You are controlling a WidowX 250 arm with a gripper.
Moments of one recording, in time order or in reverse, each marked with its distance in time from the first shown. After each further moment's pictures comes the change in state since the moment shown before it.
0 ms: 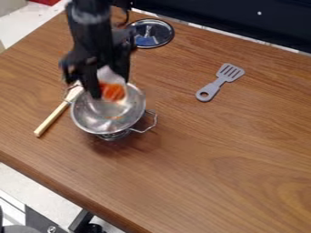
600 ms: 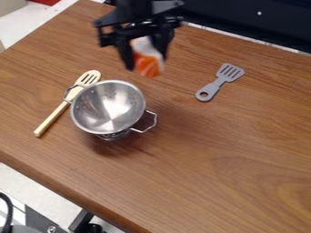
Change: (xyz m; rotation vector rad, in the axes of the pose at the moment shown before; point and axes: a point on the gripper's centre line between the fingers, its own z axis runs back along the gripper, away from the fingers) arm -0.028 -0.046 0.019 -0.009 0.048 -0.335
